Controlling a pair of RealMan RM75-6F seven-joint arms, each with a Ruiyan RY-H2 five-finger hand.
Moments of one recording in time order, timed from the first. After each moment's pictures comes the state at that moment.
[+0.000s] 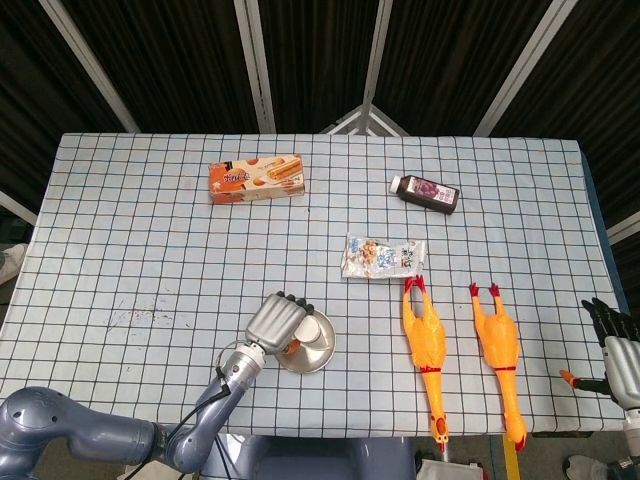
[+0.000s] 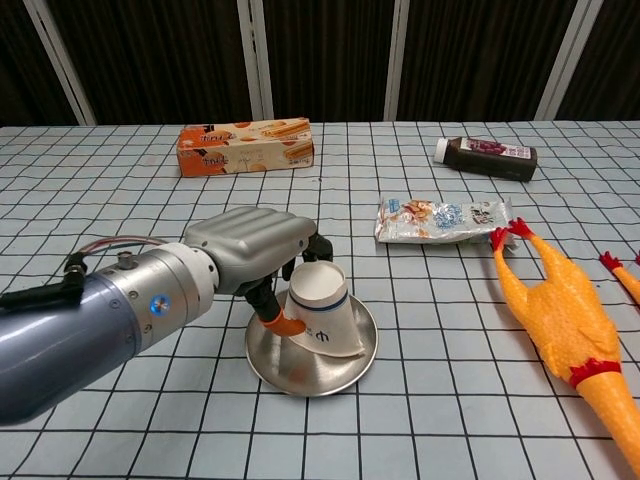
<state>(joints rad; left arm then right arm) -0.88 -1.84 -0.10 -1.61 0.87 1.13 0.80 0.08 -1.03 0.06 -1.59 -1.33 1.28 0.14</state>
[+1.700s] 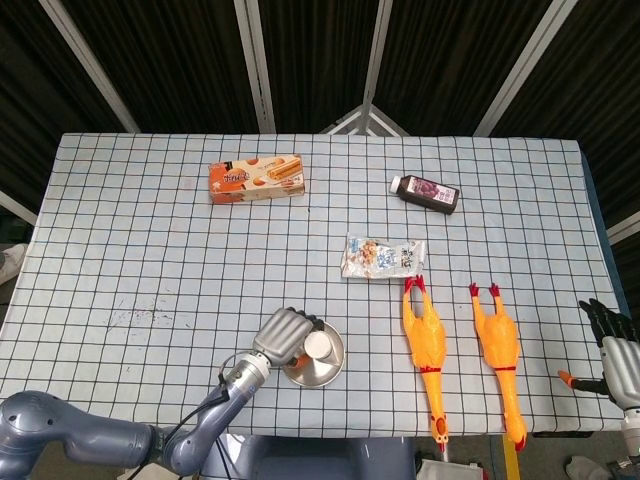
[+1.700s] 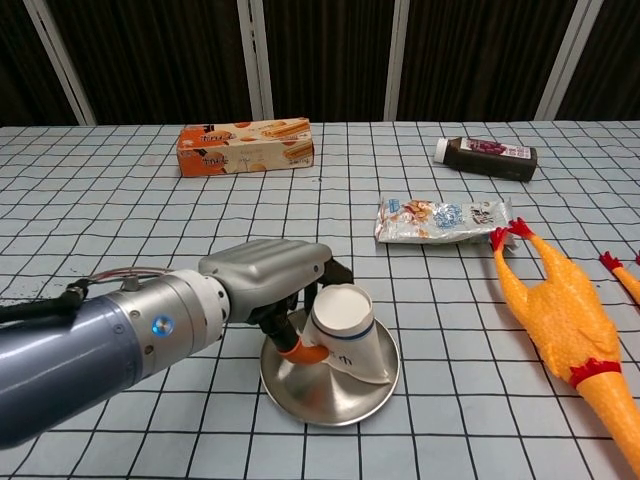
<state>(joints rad) -0.85 -1.82 -0.12 -1.63 0.88 0.98 0.62 0.08 -1.03 0.06 -1.60 -1.33 1.27 0.14</state>
